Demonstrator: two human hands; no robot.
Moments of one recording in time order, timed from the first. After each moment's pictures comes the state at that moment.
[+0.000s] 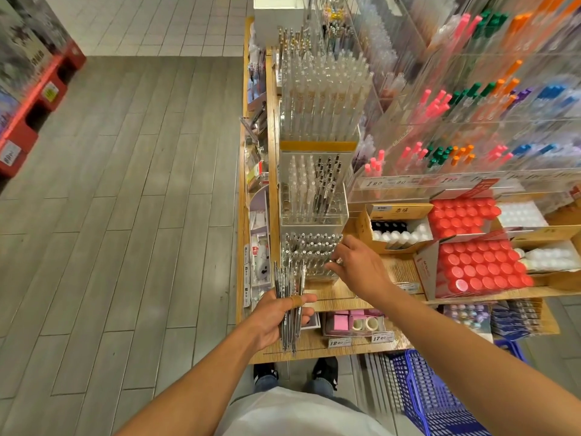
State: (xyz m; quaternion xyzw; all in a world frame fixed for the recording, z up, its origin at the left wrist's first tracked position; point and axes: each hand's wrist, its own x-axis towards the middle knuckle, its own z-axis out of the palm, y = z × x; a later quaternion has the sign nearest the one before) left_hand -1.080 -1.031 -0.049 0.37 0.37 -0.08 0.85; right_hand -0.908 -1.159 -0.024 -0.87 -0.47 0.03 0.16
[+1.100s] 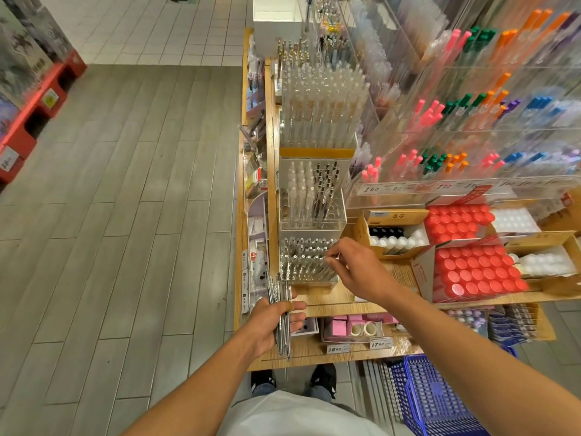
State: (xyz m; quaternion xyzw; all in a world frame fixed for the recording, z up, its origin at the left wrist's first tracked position) left_hand -1.083 -1.030 -0.060 0.35 0.46 -0.06 0.82; right_hand -0.905 -1.160 0.001 -0.82 -0.50 0.11 0.26
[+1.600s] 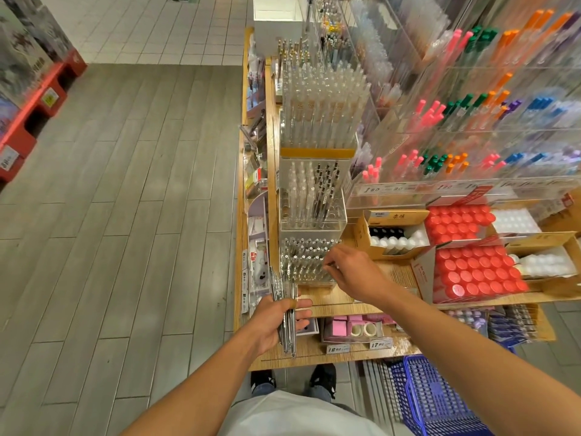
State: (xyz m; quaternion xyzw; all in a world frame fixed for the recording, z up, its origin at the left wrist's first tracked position) left_hand -1.076 -1.033 -0.048 0.35 0.43 -0.07 0.83; right_hand -0.906 -1.155 -0.007 -0.83 -0.52 0.12 0.16
